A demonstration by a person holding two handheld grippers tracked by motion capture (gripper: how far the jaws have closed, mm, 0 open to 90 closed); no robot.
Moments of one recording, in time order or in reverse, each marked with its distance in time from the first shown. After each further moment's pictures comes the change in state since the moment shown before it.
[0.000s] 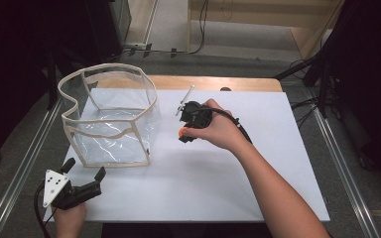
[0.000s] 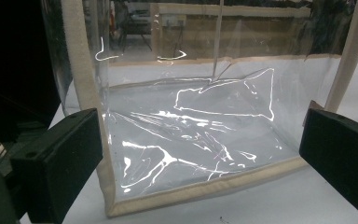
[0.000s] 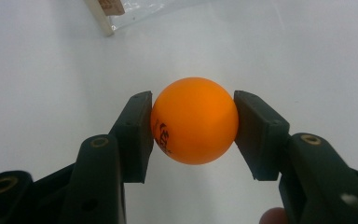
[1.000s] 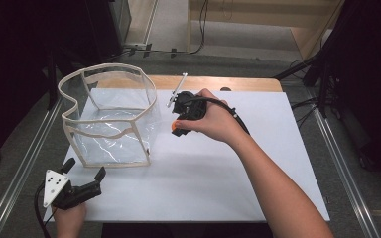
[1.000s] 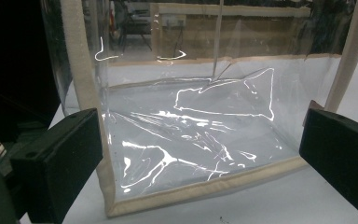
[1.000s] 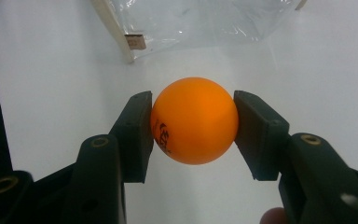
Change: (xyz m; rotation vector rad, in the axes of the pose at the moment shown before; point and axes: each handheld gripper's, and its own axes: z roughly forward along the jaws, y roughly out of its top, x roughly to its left) left arm 0.000 0.000 0.000 0.002 0.000 0.002; right arm 0.009 0.029 -0.031 -0.018 0.004 -0.065
